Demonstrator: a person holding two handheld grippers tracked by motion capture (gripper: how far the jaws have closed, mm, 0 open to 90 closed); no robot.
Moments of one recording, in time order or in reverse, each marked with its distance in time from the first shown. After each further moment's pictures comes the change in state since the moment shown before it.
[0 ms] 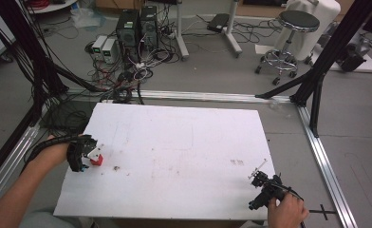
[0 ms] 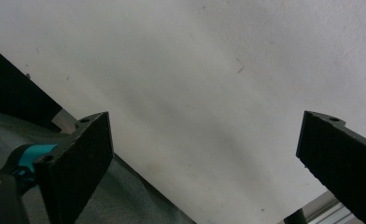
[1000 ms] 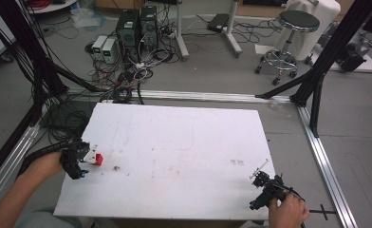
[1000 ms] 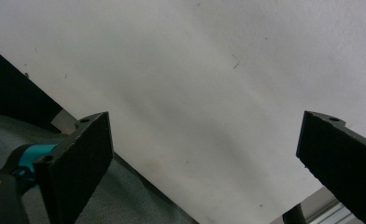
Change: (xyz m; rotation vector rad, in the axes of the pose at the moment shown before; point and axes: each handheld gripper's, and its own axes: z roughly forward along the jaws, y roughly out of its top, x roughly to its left) left arm -0.032 -0.001 -0.019 -0.040 0.095 -0.241; right arm -0.002 -0.003 -0.002 -0.009 -0.003 0.008
